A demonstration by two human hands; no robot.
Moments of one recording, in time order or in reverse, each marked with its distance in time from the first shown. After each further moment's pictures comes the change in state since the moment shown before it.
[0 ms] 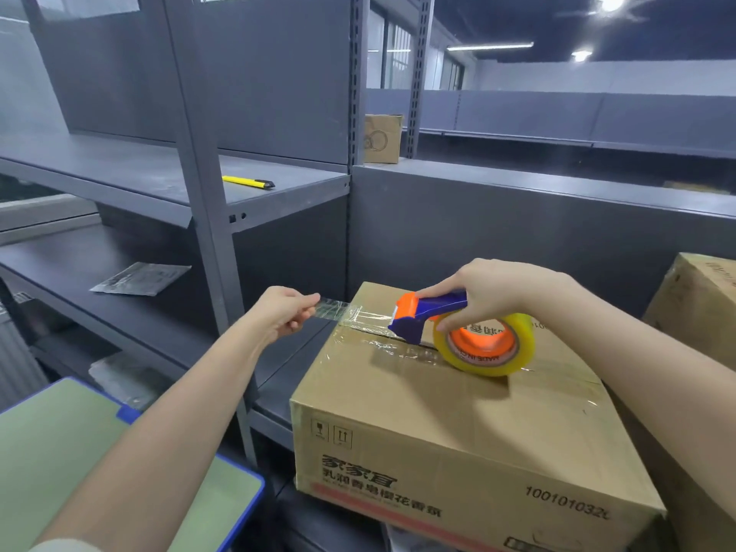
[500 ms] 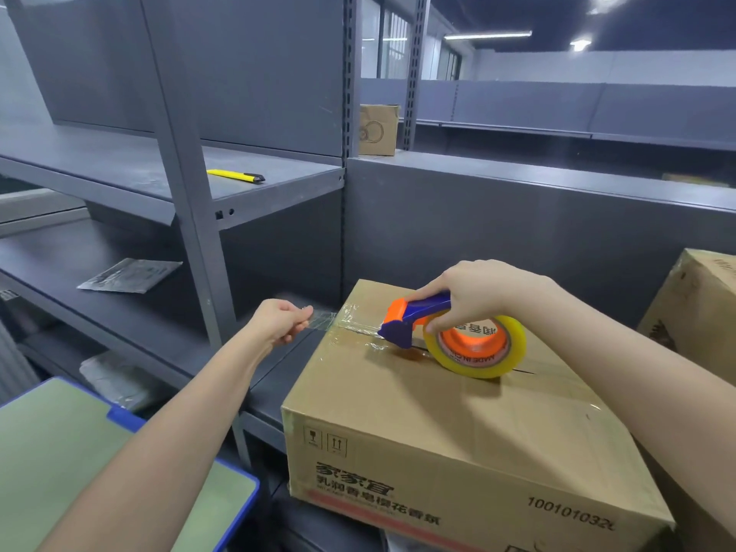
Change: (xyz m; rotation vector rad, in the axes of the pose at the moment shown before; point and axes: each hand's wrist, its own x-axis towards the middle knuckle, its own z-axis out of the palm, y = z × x) left_hand 0.014 -0.025 0.004 0.134 0.056 -0.008; right_hand 0.017 -0.003 0.009 -0.102 0.012 0.000
